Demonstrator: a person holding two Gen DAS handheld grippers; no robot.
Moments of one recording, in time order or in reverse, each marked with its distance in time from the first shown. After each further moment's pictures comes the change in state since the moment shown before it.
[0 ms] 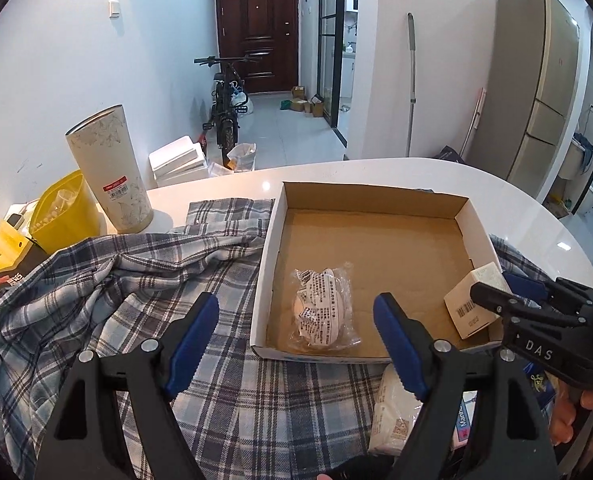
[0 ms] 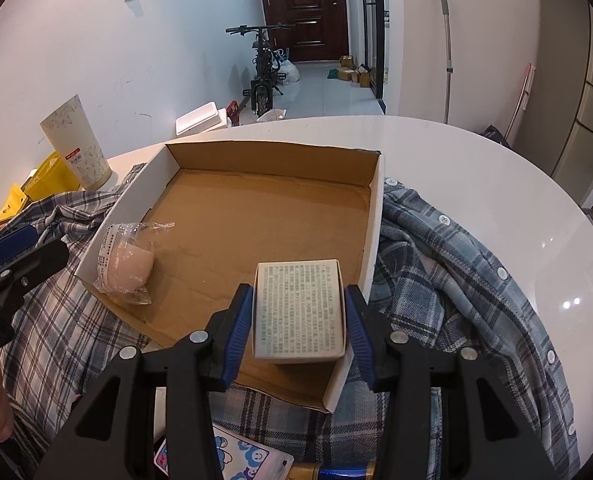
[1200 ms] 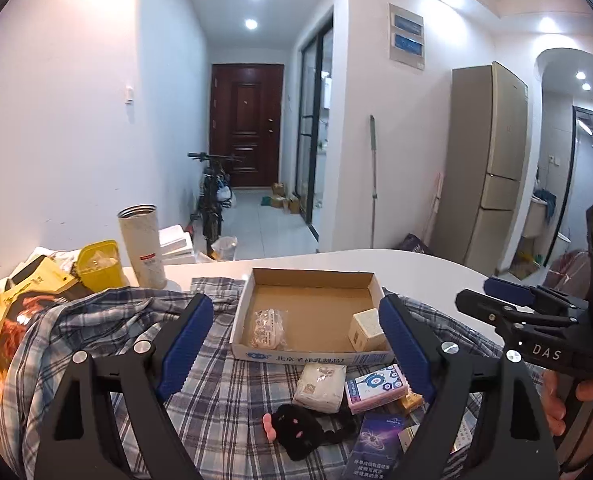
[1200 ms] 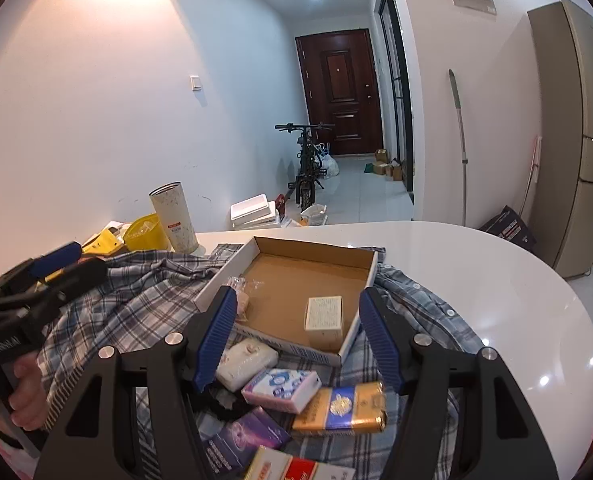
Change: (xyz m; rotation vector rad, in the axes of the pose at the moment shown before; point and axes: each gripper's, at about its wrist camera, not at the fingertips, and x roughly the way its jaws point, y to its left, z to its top) left arm -0.196 -0.031 -0.054 -0.013 -0.384 -0.075; right arm -0.185 0.003 -0.047 -0.069 -0.370 0.134
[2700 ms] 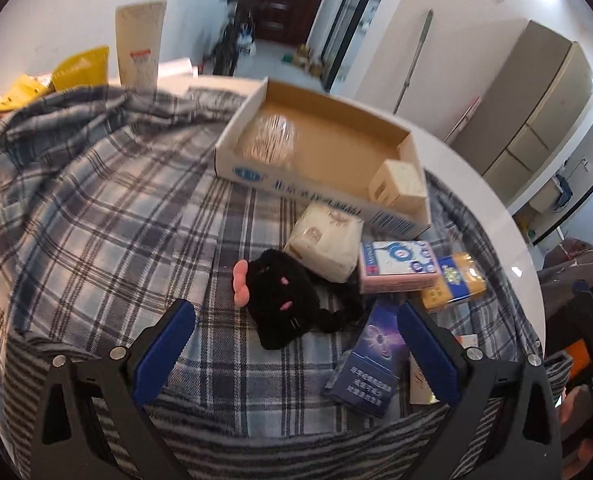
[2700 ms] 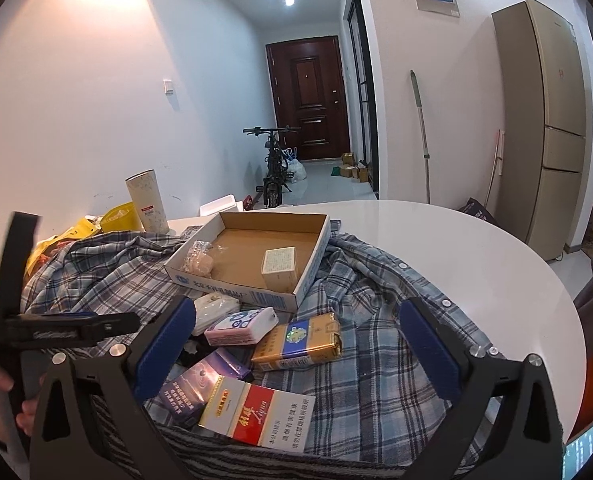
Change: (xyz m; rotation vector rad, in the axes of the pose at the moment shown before) left arm 0.094 0.016 -0.092 -0.259 0.558 -0.025; right arm -0.038 -0.021 -0.062 0.032 -0.028 -0.120
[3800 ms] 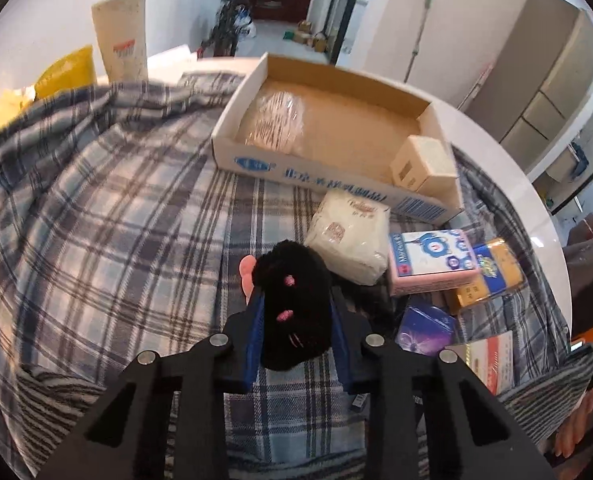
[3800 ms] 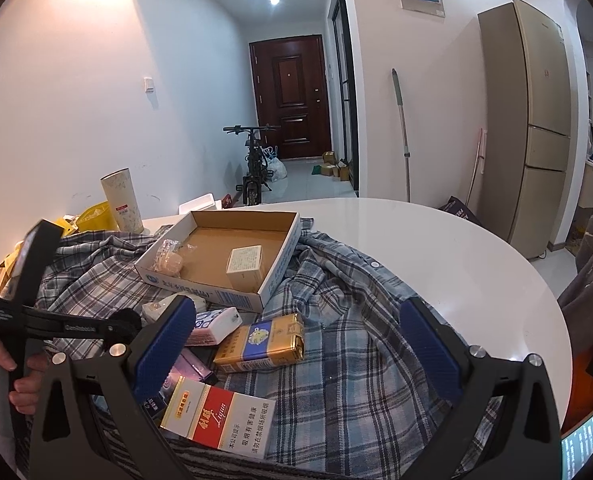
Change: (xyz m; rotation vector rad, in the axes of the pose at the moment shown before) left arm 0.021 -0.003 0.012 0.081 0.058 0.069; right arm 0.009 -0.017 0.001 0.007 0.004 -0.063
